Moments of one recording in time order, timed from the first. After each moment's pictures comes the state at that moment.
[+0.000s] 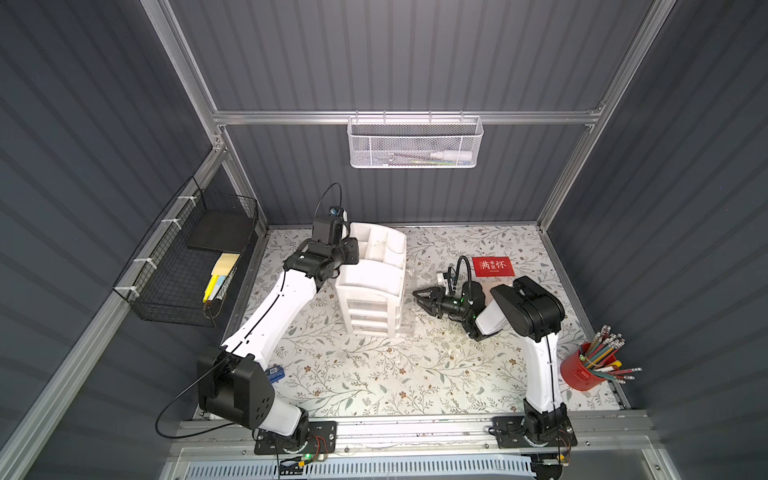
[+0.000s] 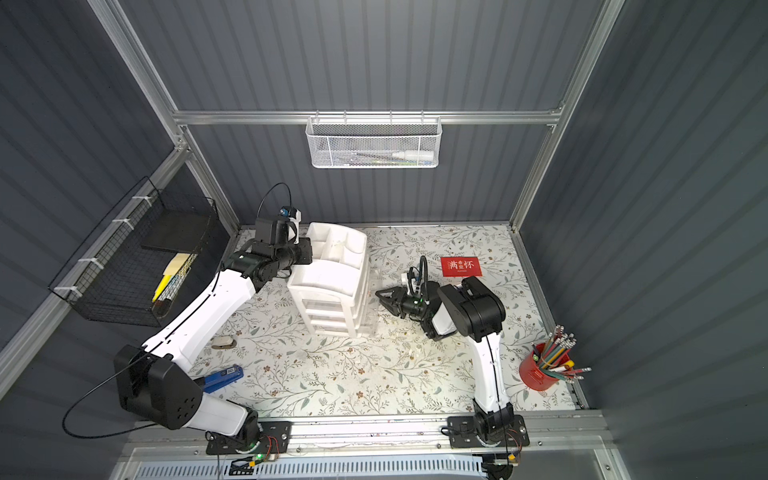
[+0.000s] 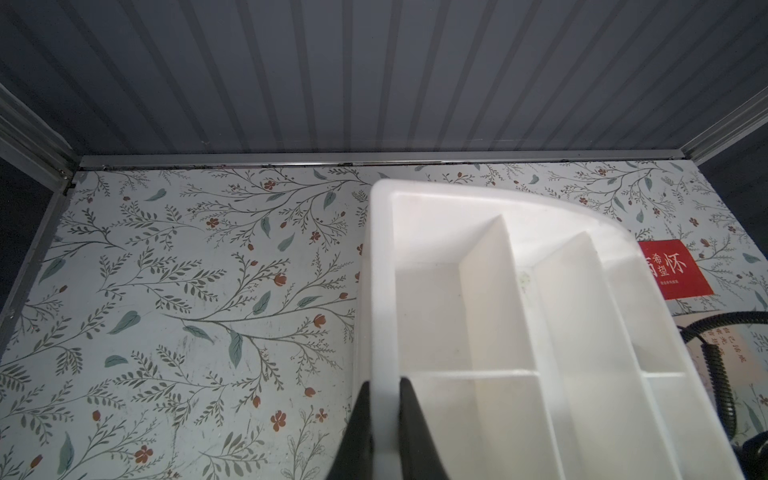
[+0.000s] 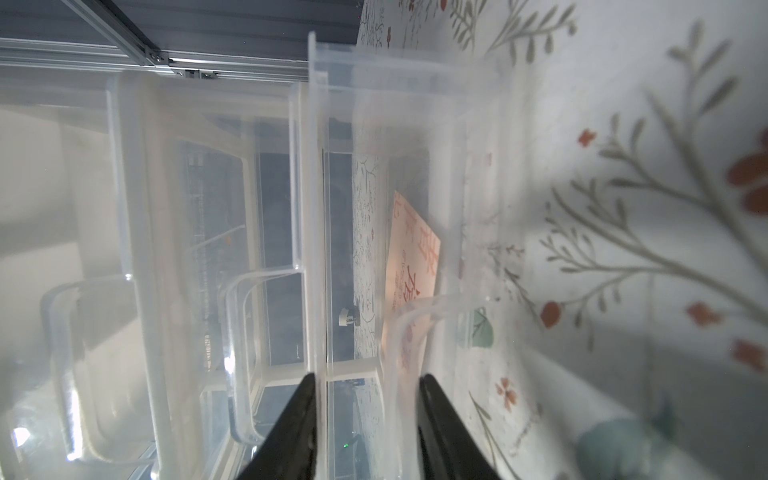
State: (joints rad) left arm -0.38 1.50 1.38 -0.51 -0.08 -0.21; right arm 0.39 2.18 0.75 1.25 -0.80 1.34
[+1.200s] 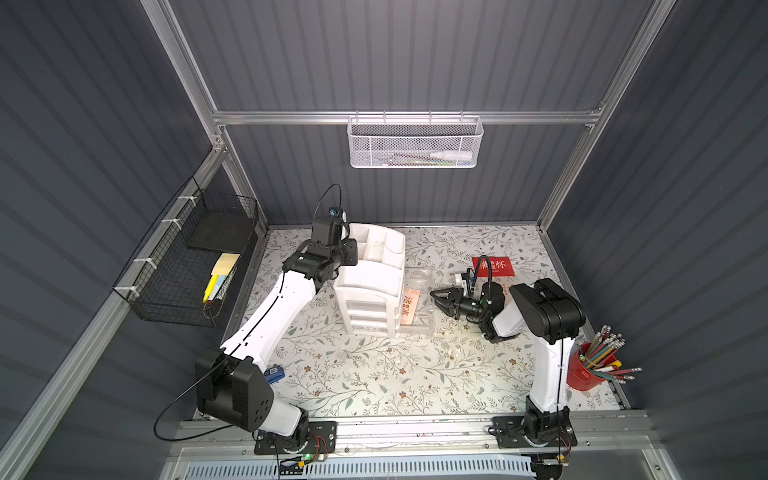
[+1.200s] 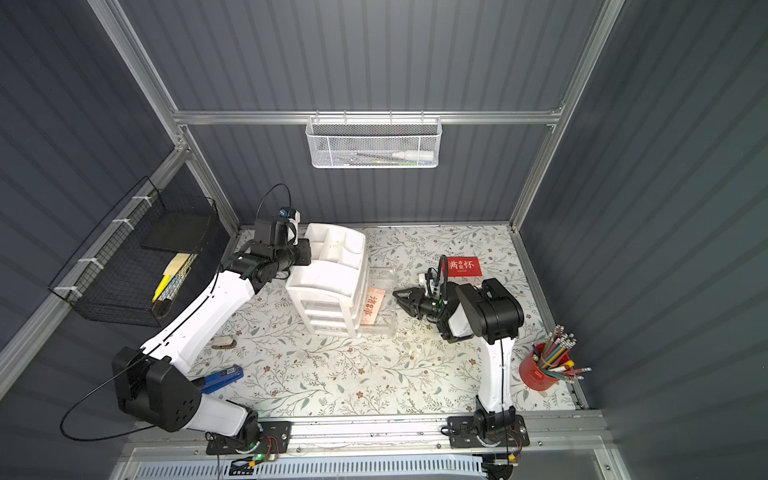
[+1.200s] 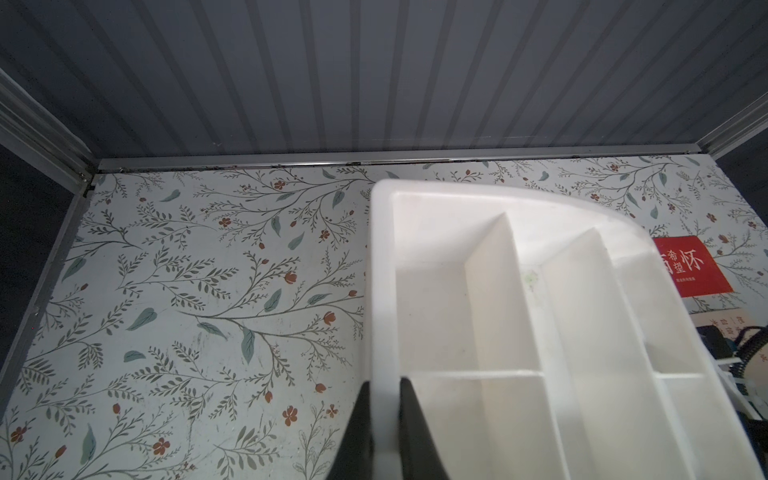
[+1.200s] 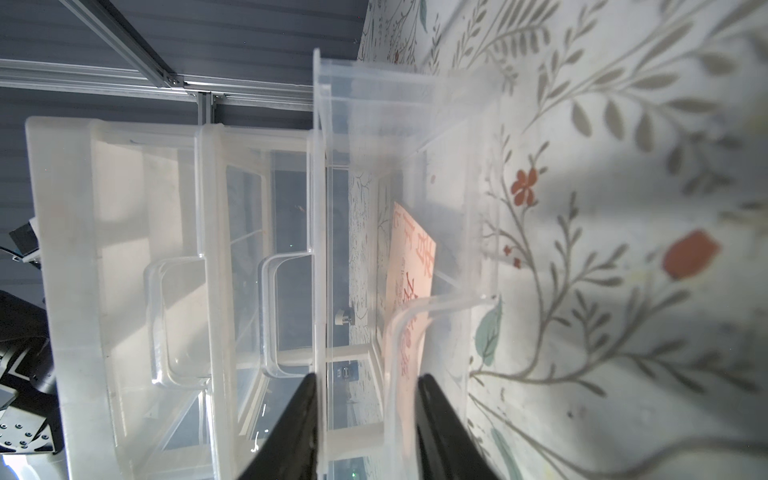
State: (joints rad) left arm -0.36 1.48 1.37 -0.51 -0.11 -0.19; right arm 0.24 2.09 0.63 1.23 -0.89 1.27
